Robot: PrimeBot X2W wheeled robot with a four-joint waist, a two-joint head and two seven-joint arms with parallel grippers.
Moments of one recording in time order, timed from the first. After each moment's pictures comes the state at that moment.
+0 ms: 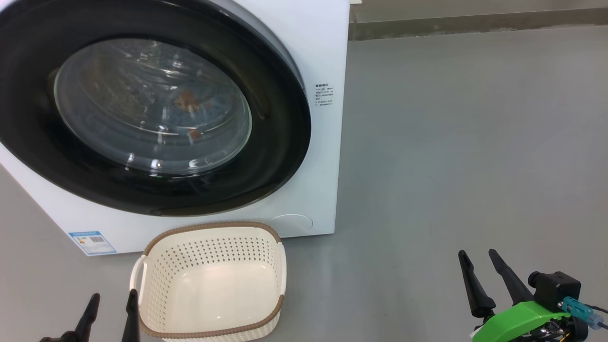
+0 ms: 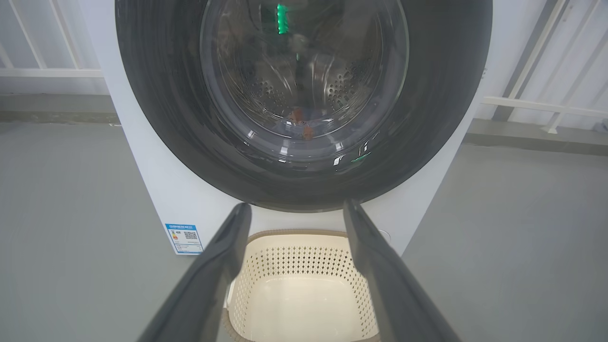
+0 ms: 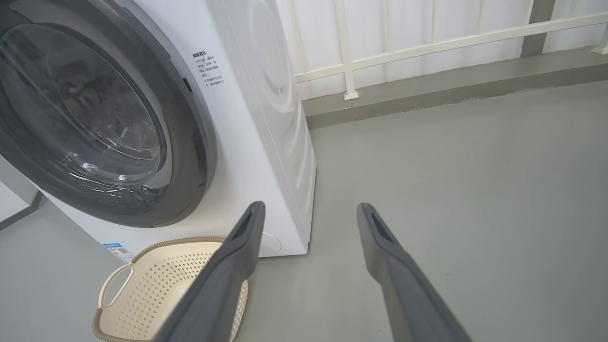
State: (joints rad) left arm 0.09 0.15 0.01 0.19 -0.31 -0.13 -0.26; right arm -0.11 -0.16 0.05 0.41 0.40 0.13 -0.26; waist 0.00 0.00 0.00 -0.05
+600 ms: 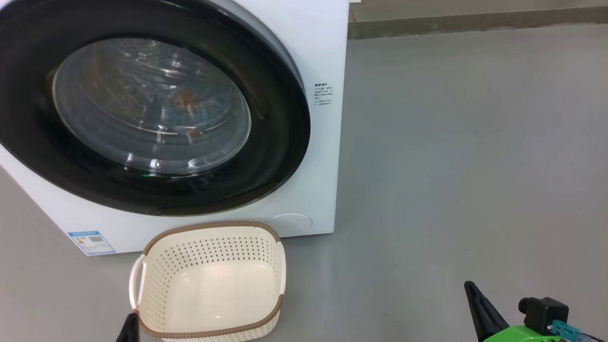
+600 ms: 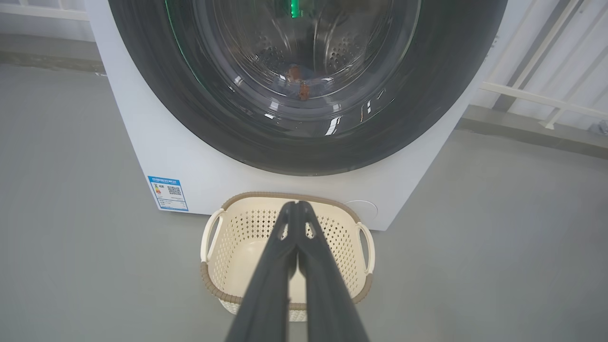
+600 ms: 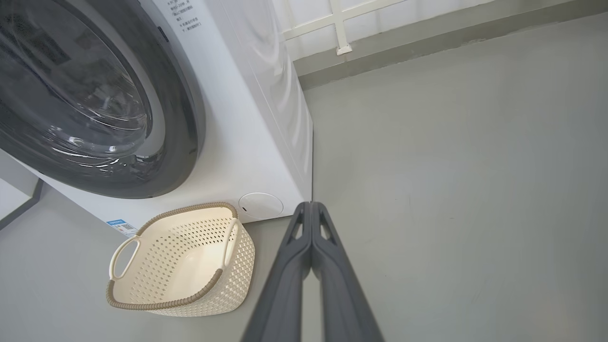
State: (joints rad) left arm 0.11 0.09 -0.01 0.26 -0.35 -0.13 -0.24; right arm -0.06 -0.13 0.05 0.49 0.42 0.13 -0.25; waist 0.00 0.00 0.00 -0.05
